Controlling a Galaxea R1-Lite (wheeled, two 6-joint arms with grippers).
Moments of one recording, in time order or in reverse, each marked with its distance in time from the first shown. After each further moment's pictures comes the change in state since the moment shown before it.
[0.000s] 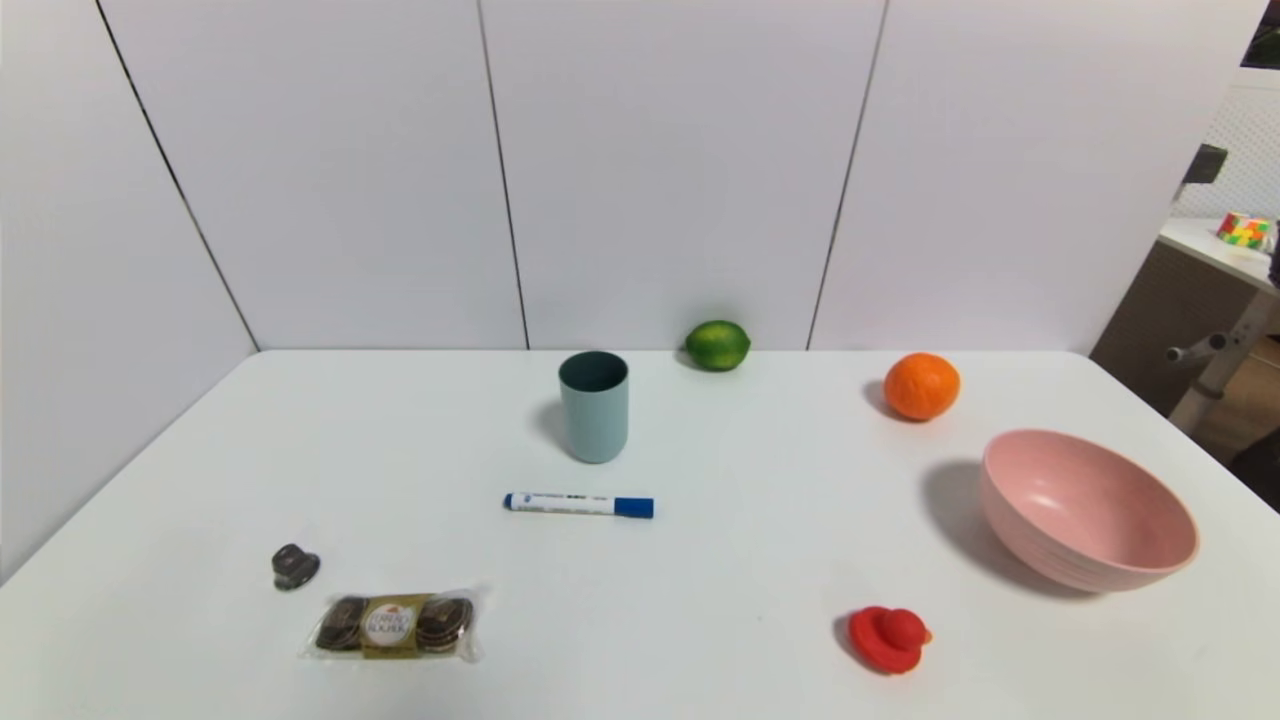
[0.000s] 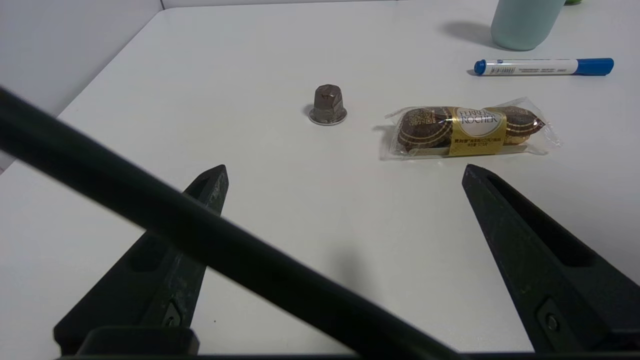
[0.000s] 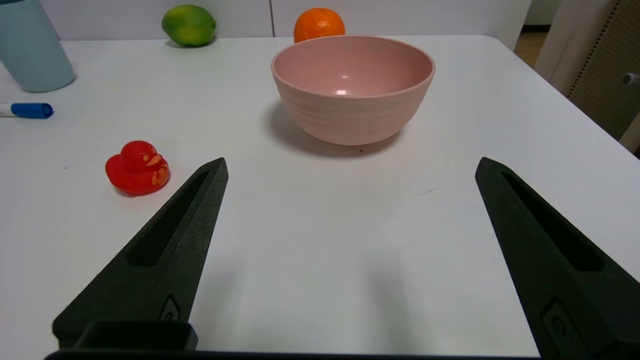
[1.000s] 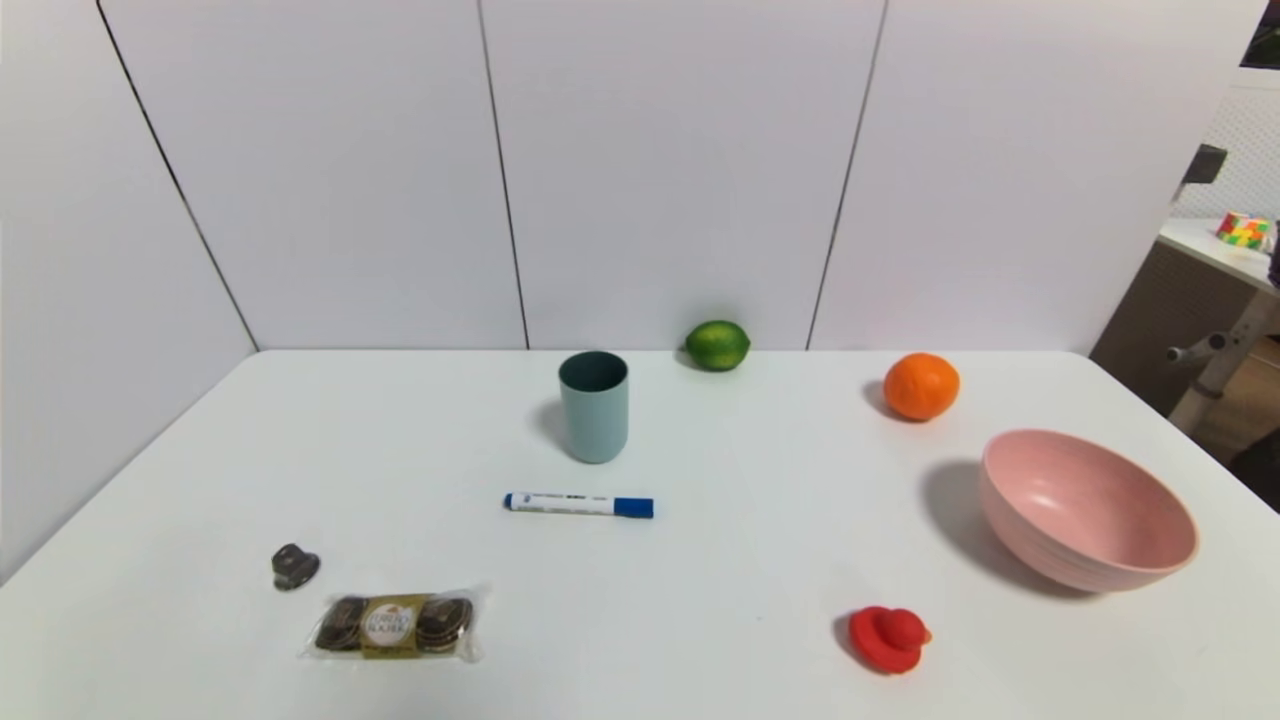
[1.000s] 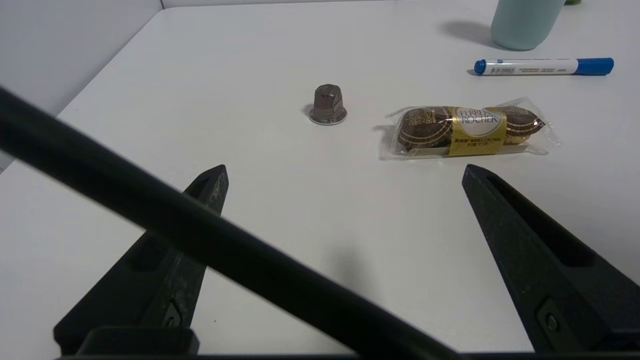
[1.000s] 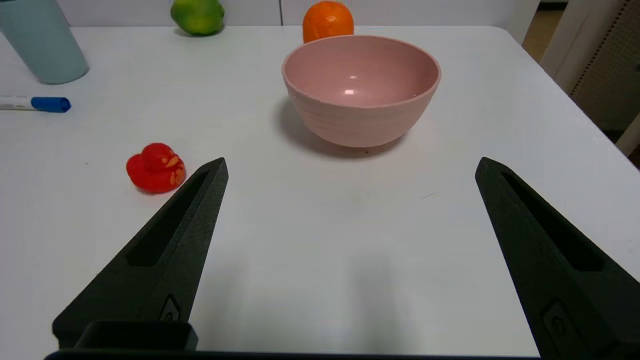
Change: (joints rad) left arm 0.000 0.000 0.000 0.000 0.000 0.000; right arm 0.003 0.123 -0.187 0.147 0.023 -0.009
